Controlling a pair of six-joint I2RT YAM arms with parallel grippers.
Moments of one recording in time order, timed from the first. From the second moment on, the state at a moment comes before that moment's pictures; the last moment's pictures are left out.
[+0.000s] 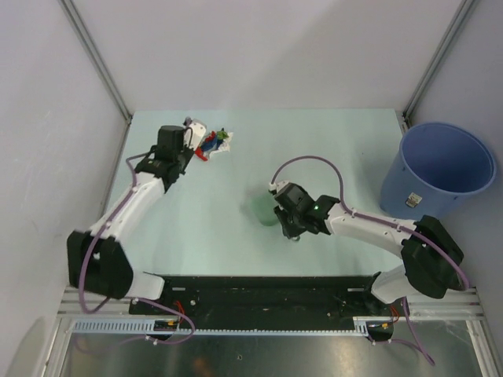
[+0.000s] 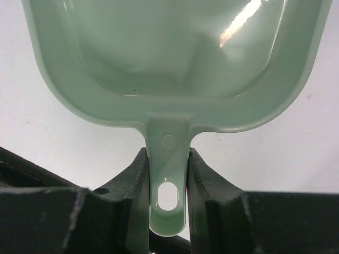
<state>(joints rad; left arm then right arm) -0.24 1.32 1.13 -0.45 -0.22 0.40 0.91 1.46 0.92 -0.53 0.13 0.33</state>
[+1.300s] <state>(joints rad) -0.08 1.76 1.22 -0.20 -0.04 0.39 0.80 1.51 1.02 -0.63 0.02 0.08</state>
